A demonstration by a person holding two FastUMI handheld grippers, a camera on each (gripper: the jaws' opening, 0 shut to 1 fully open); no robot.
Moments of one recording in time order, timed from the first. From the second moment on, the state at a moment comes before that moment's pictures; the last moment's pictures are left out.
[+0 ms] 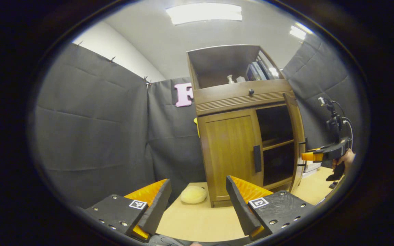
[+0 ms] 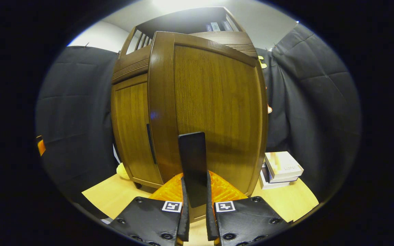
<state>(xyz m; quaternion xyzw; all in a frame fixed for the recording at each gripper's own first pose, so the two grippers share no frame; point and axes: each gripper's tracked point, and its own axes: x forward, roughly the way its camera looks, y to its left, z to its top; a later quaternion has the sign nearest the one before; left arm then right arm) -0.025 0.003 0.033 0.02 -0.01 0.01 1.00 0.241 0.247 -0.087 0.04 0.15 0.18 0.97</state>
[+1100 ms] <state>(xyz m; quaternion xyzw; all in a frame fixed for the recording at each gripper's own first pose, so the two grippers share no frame) -0.008 -0.005 0.045 0.02 -0.01 -0.09 1.00 0.243 0.231 -0.066 0.02 0.16 0.11 0.98</state>
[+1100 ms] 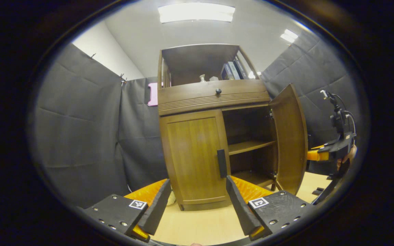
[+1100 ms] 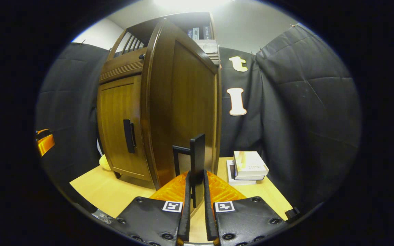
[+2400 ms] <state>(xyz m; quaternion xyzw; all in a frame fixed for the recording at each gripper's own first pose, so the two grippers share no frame) 0.004 -0.016 0.047 0.01 0.00 -0.10 1.00 0.254 0.209 -0.049 0.04 0.10 0.04 0.99</state>
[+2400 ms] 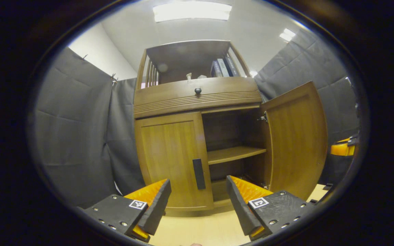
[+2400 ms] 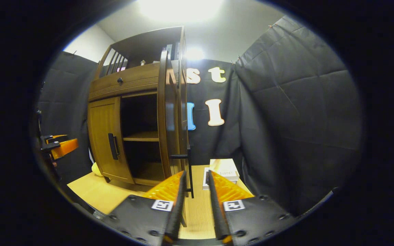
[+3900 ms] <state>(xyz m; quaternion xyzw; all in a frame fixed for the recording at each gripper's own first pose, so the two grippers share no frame) 0.052 -0.034 -0.001 0.00 0.08 -0.12 0.99 0.231 0.168 -0.050 -0.01 0.12 -0.10 0.99</state>
